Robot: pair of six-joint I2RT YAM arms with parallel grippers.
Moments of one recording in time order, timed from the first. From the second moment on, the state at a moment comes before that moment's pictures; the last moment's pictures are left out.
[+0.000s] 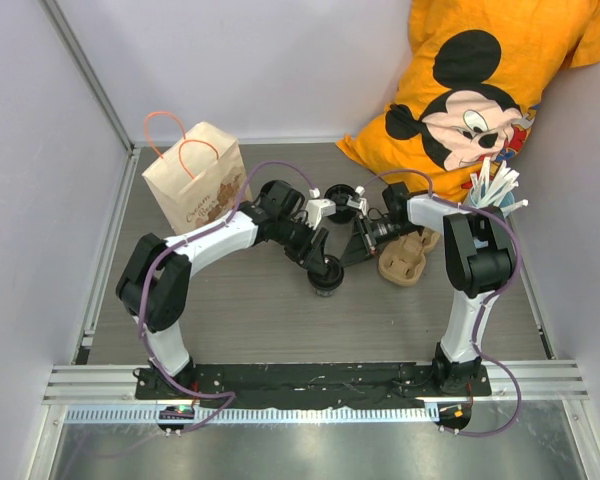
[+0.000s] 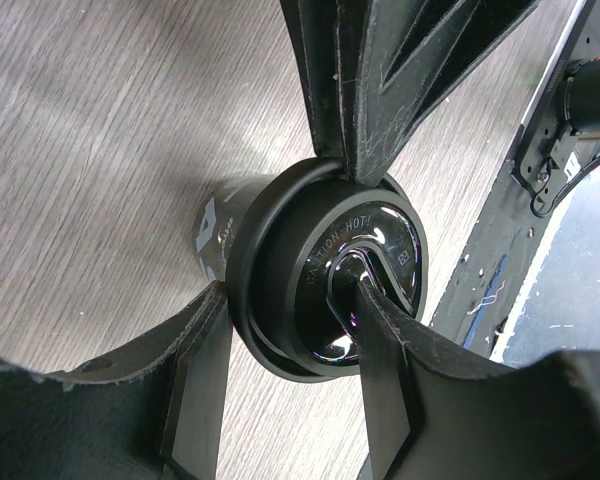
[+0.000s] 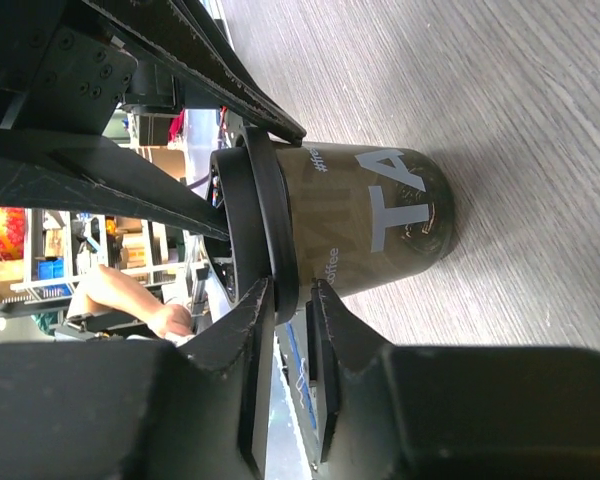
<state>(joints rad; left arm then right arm) -0.66 1.81 1.27 -0.47 0.63 -0.02 0.22 1.94 1.21 -0.77 -1.22 -0.21</state>
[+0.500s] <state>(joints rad) -0.68 1.81 1.28 -0.51 0.59 -0.02 0.25 1.91 1.19 -0.71 -1.14 -0.11</state>
